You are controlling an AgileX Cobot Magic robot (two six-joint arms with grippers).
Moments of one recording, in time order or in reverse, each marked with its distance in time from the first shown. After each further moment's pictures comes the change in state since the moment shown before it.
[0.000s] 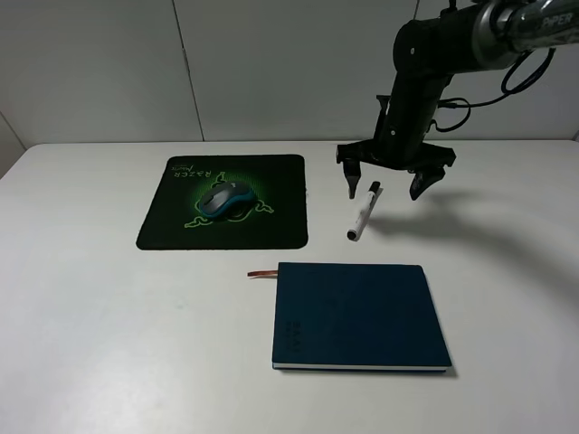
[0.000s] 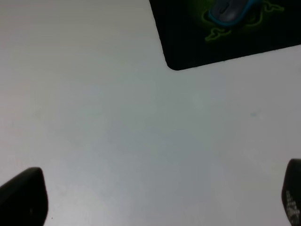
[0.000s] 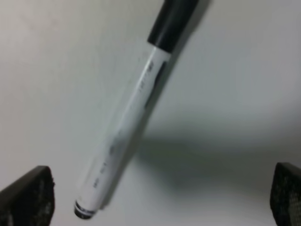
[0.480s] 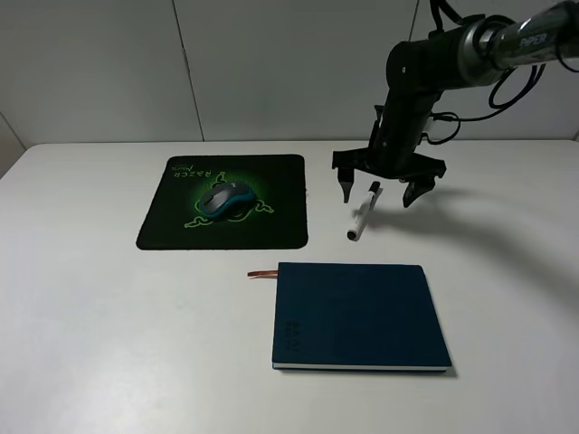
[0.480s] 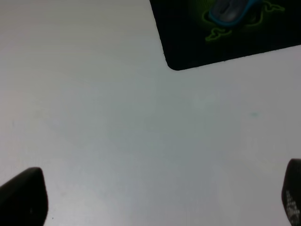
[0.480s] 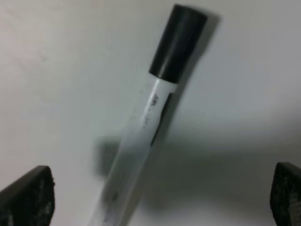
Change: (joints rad) left arm 0.000 0.000 0.000 0.002 -0.001 0.000; right arm 0.000 0.063 -0.001 -0.001 -0.069 0.067
